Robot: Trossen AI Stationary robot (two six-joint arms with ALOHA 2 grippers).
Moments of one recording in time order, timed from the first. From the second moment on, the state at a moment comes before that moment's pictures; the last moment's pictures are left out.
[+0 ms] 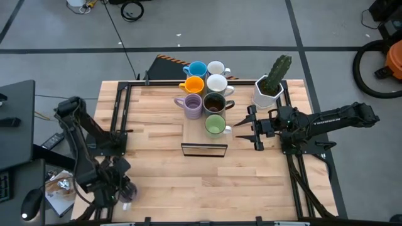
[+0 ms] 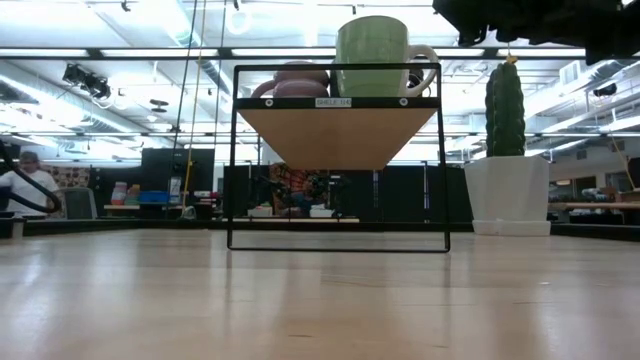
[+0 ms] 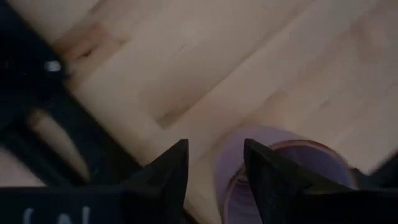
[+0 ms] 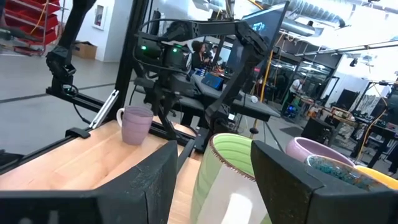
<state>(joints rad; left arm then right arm) -1.17 1.34 1.01 -1.20 -0.26 -2.03 0.01 0.82 0.36 0.55 -0.19 -0.33</state>
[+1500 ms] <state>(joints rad) -1.01 1.39 0.97 -1.02 -0.25 -1.19 0.01 0.82 0.36 0.49 -0.19 -0.25</state>
